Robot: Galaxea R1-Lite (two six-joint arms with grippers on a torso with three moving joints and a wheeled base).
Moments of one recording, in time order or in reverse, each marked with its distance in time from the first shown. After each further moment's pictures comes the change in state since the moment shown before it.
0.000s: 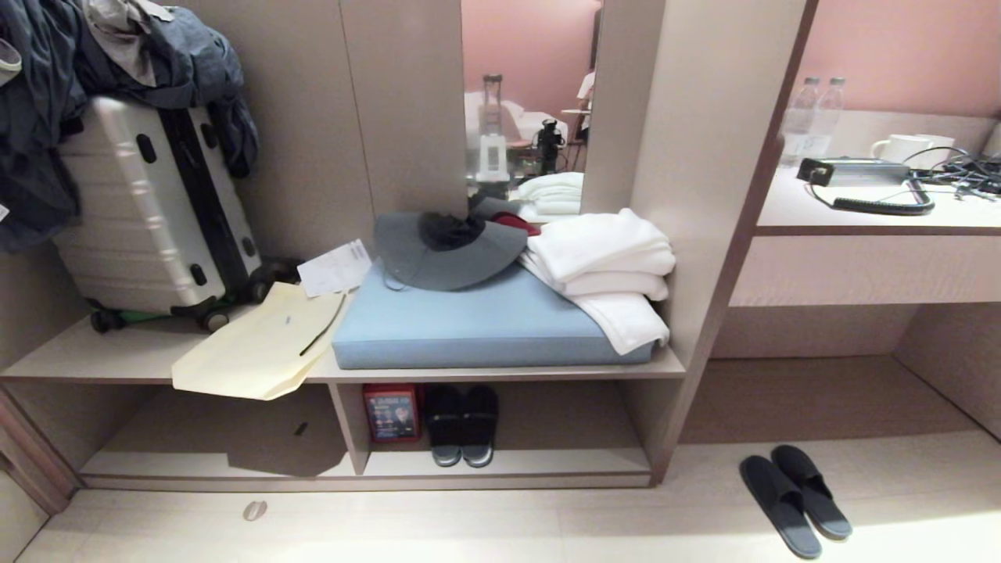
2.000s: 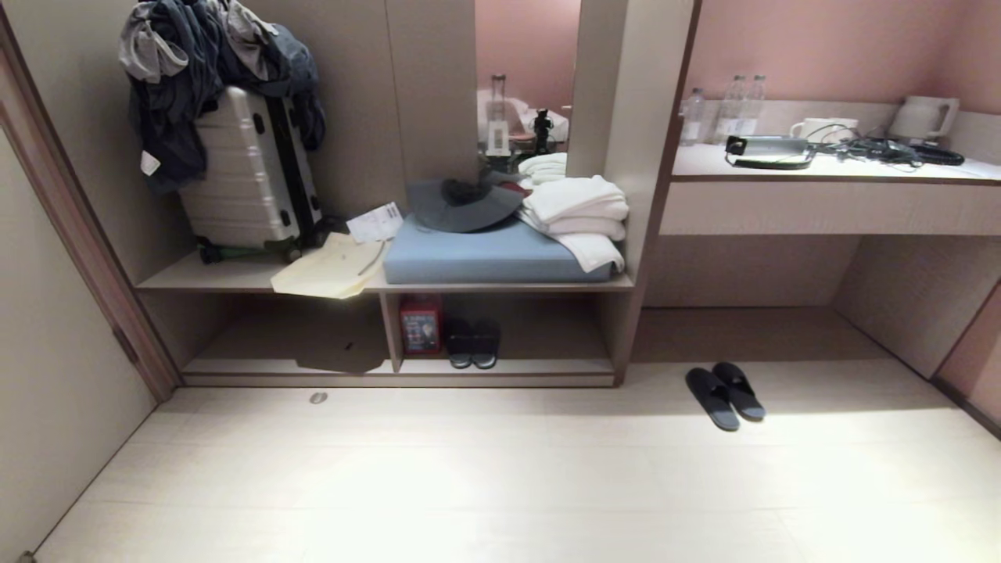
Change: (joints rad) left arm 0.000 0.000 0.000 0.000 0.000 -0.003; right arm 0.000 0.001 0.000 -0.001 -0.001 0.015
